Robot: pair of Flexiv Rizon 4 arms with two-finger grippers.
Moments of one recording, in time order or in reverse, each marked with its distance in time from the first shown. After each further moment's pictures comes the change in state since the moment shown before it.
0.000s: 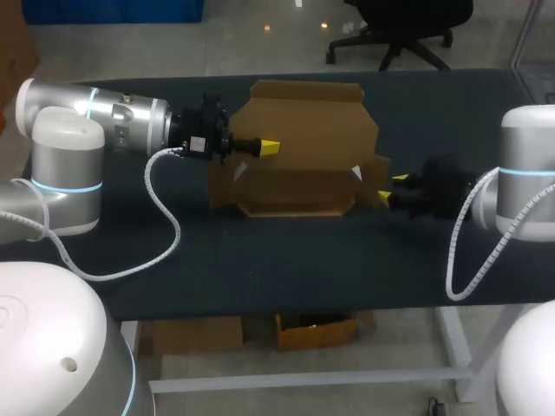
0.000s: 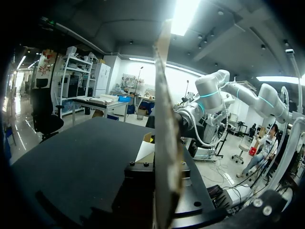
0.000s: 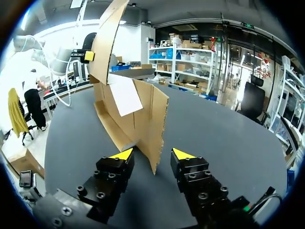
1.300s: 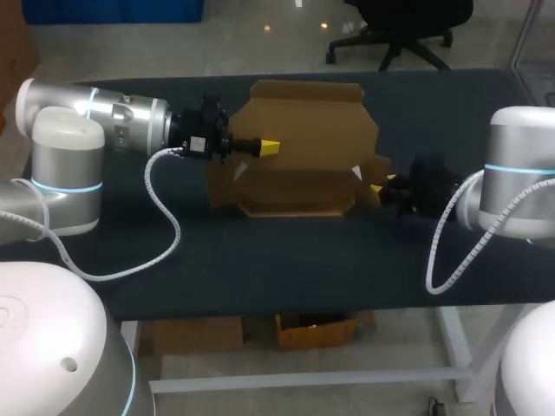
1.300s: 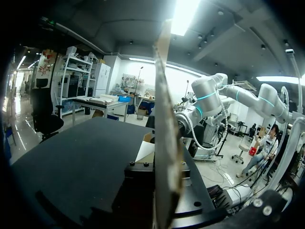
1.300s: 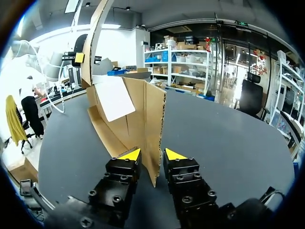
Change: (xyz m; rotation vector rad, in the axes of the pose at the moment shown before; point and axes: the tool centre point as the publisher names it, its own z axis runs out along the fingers) left arm 0.000 0.000 0.000 0.000 0.000 0.000; right arm -0.002 0.001 0.027 -0.044 -0.012 0.060
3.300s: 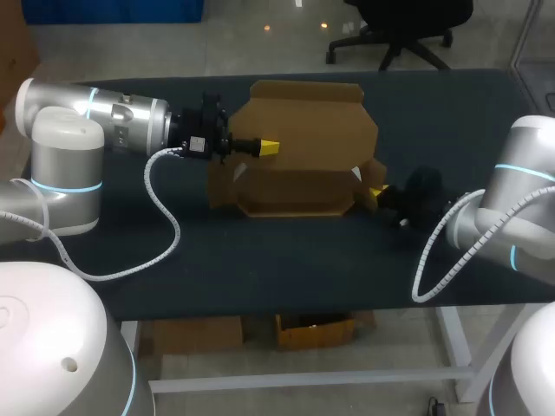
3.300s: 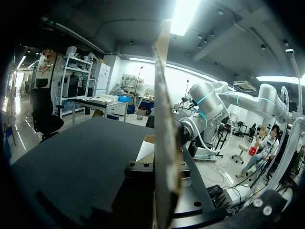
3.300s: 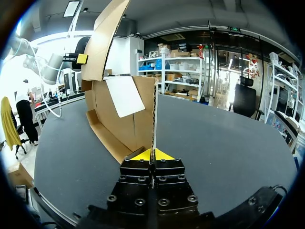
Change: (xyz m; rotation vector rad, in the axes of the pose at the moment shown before) left arm 0.000 0.000 0.000 0.000 0.000 0.000; right arm 0.015 -0.005 0.002 -0.078 -0.070 0.021
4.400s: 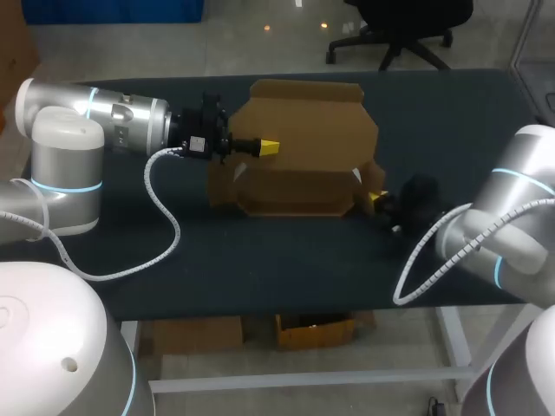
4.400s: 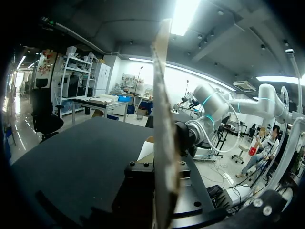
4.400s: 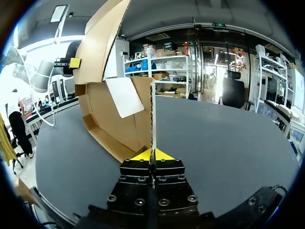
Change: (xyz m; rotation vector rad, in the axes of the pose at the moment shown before) left arm 0.000 0.000 0.000 0.001 0.000 0.000; right arm 0.012 -0.002 -0.008 -0.006 -0.106 0.090
